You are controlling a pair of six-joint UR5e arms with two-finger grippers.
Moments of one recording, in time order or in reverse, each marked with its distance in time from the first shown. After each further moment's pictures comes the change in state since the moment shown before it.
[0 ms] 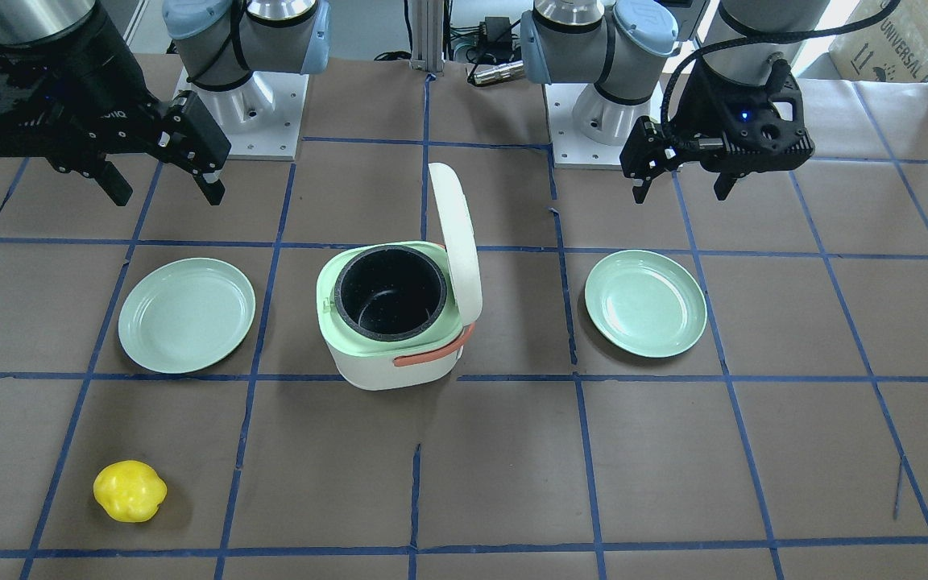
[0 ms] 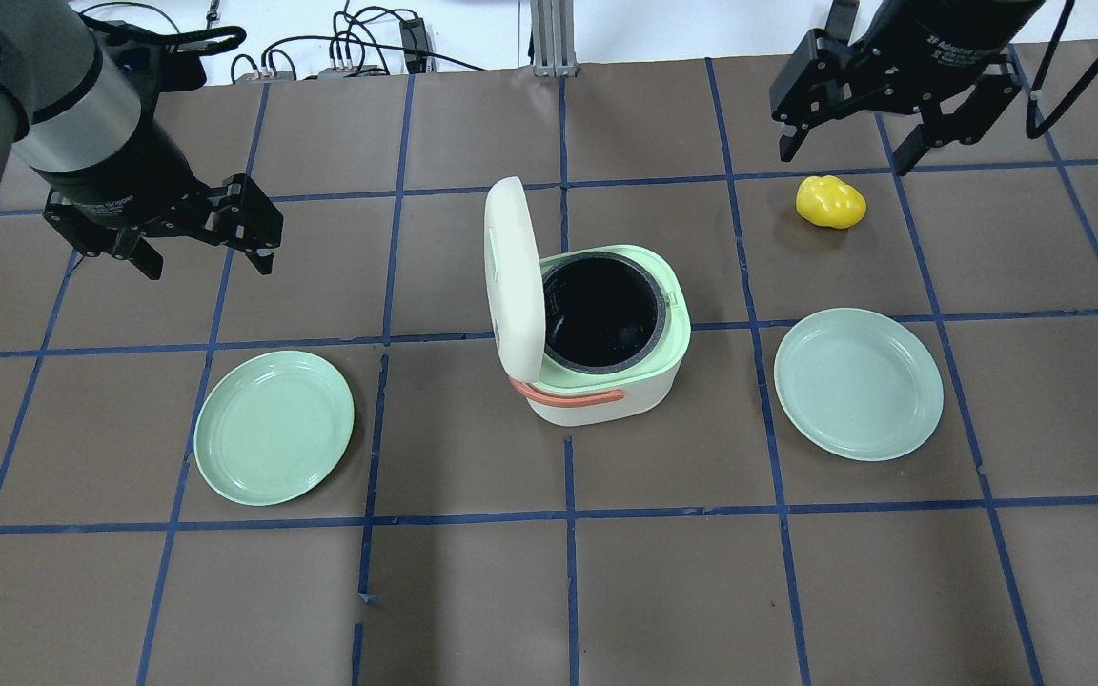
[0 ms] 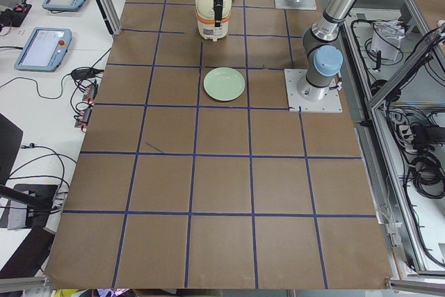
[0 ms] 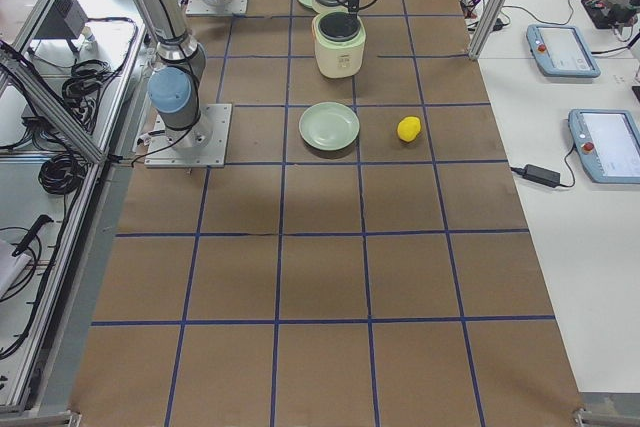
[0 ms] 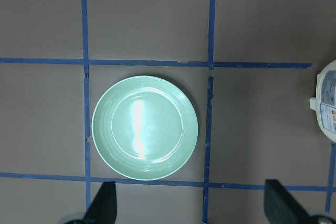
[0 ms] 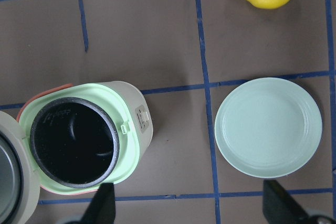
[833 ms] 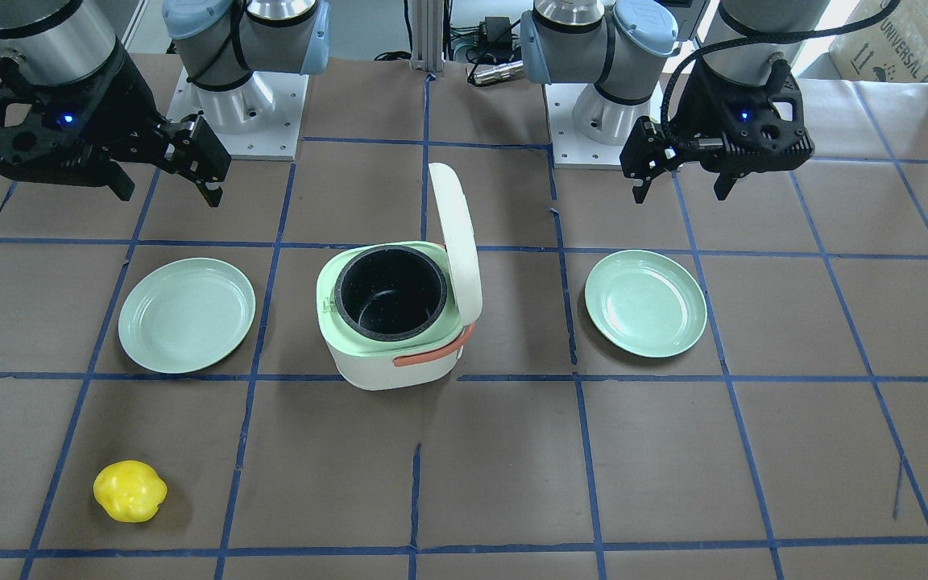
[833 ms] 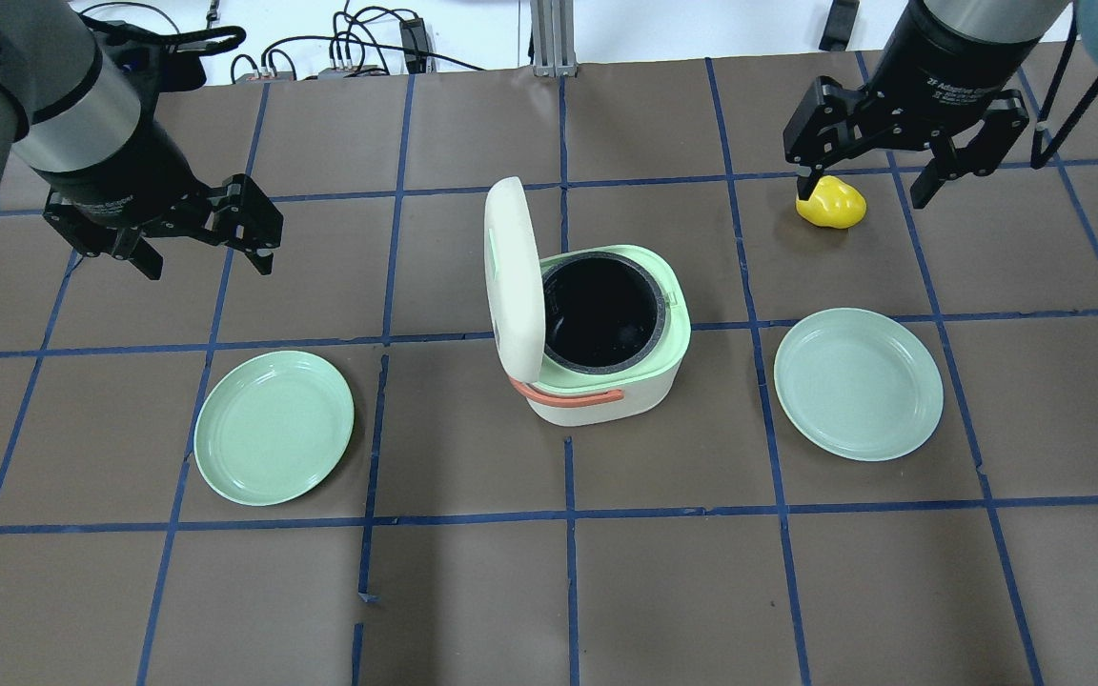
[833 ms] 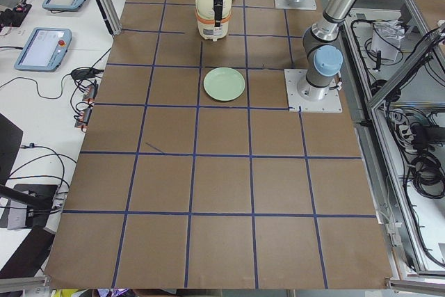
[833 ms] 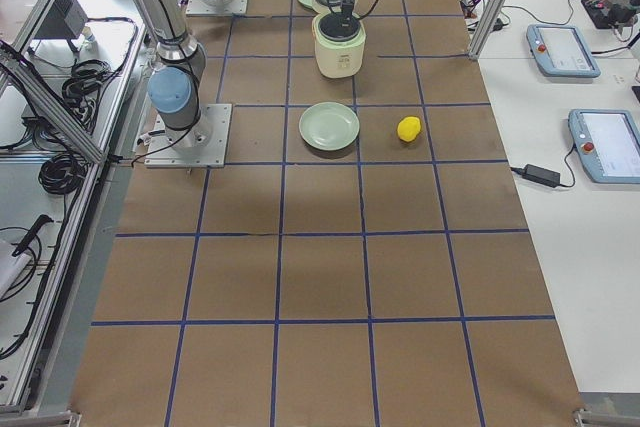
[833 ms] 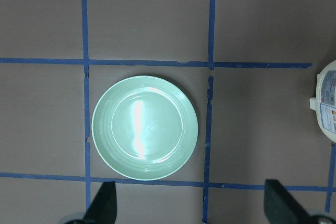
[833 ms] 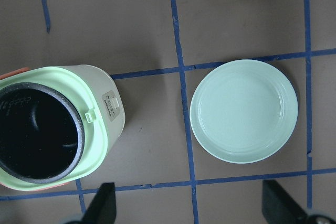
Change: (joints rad) left arm 0.000 0.000 0.000 0.000 0.000 0.000; right arm 0.001 -0.001 0.034 -0.012 -0.069 -0.003
